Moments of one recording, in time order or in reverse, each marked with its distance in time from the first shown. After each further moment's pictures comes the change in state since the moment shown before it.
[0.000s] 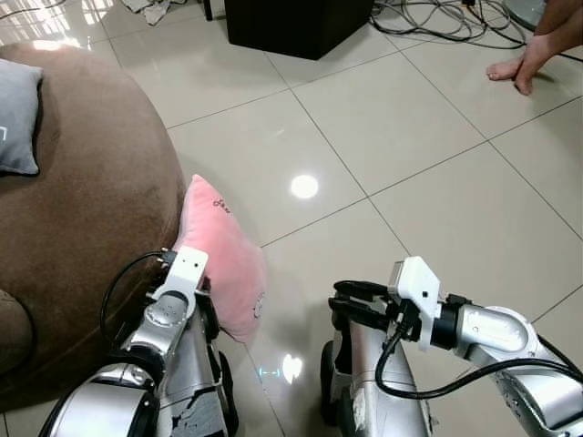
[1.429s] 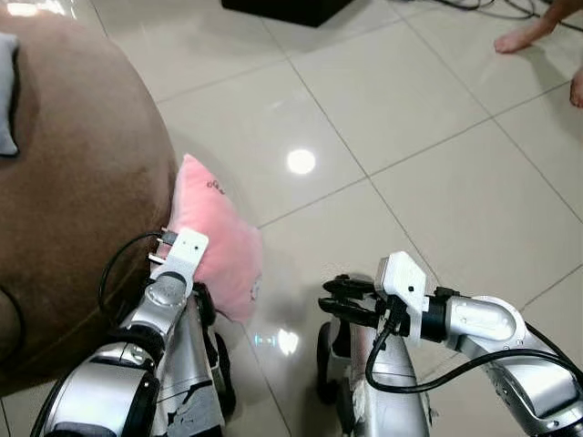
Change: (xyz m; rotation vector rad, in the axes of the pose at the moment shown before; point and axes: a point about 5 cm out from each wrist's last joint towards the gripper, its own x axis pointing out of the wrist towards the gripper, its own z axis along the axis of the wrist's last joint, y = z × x) left arm 0.006 0.013 0.026 0.071 -0.038 0.045; right arm 0.010 -0.002 0.006 -0.015 0.036 0.053
